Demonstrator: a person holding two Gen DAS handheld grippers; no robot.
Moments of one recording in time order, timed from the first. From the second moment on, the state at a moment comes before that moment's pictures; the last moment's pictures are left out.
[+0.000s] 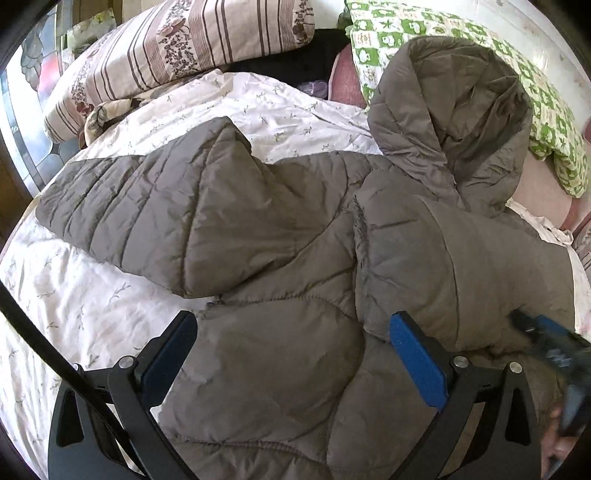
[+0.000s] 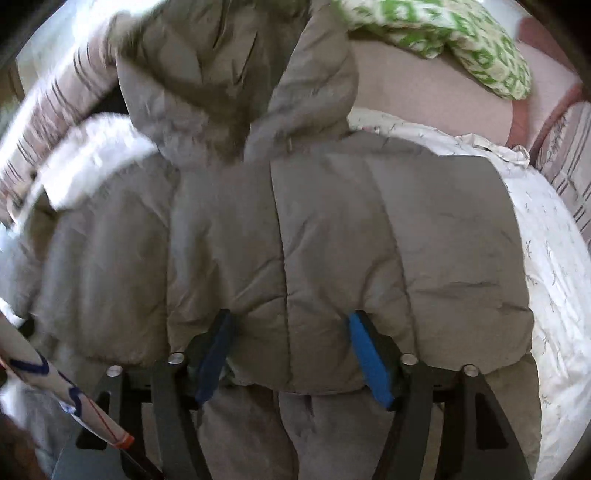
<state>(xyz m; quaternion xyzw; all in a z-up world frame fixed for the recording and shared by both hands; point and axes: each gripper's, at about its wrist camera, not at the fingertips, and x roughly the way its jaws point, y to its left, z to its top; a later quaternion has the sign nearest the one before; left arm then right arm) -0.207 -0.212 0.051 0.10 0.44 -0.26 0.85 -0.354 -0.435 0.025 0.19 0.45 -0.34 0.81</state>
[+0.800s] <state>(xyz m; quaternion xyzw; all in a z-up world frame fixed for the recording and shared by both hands) -0.082 -0.053 0.073 -0.01 0.41 -0.14 0.90 -0.408 -0.344 0.014 0.18 0.45 -0.24 0.84</state>
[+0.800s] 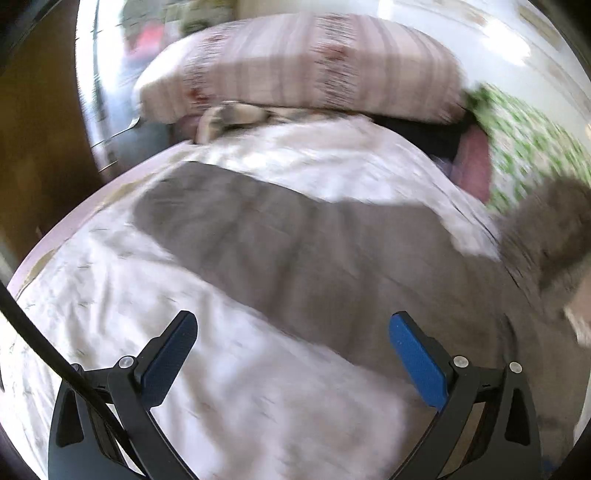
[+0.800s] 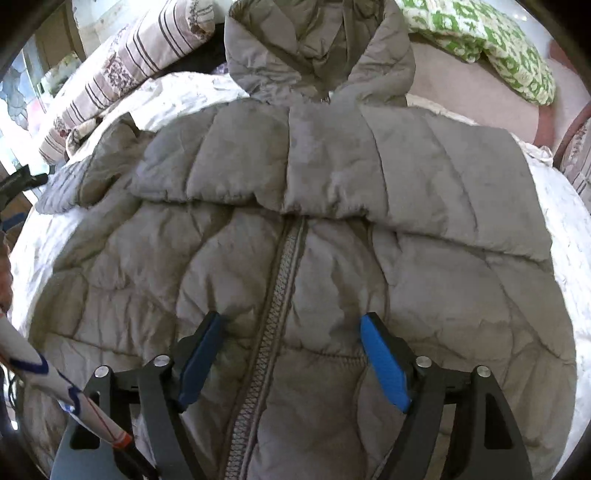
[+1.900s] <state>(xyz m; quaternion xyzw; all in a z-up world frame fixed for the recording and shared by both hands) 0.056 0.056 0.065 -0.26 0.39 -0.13 0.87 -0.414 -0.349 0.020 0.19 0.43 -0.22 0.85</state>
